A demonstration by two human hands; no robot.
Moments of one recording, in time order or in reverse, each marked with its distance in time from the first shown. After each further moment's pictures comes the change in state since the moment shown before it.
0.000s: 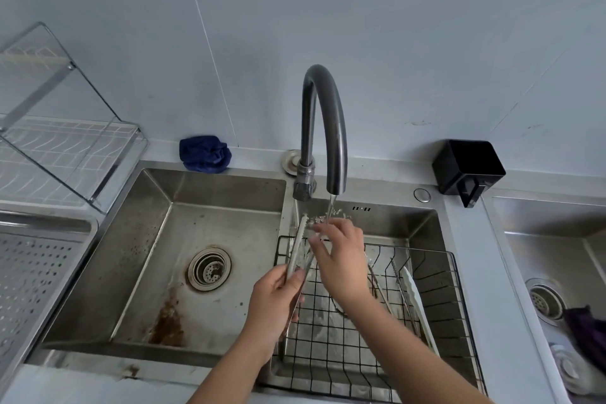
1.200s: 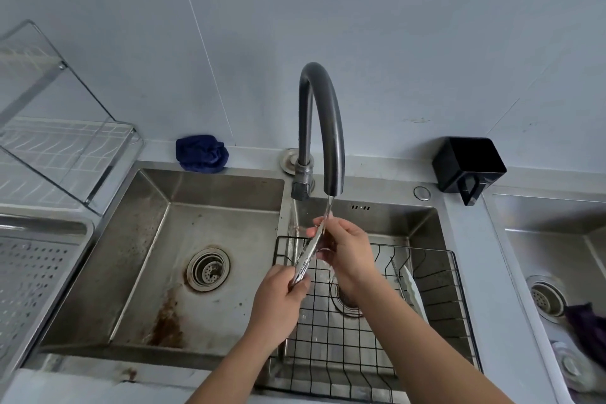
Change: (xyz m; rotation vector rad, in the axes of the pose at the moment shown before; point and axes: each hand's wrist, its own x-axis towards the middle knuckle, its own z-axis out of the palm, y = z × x) left_hand 0.016 -0.003 0.005 0.676 0.045 0.268; right_hand 0.021 0.001 -0.011 1.128 -0.199 0.513
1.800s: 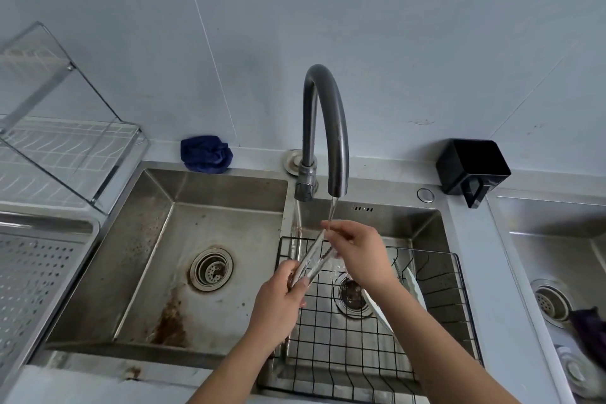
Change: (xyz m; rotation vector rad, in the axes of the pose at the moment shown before) left_hand -0.001 -0.004 -0.004 -0.141 -0.091 -0.100; right_hand -0.006 -0.013 -0.022 -0.760 0.009 -0.339
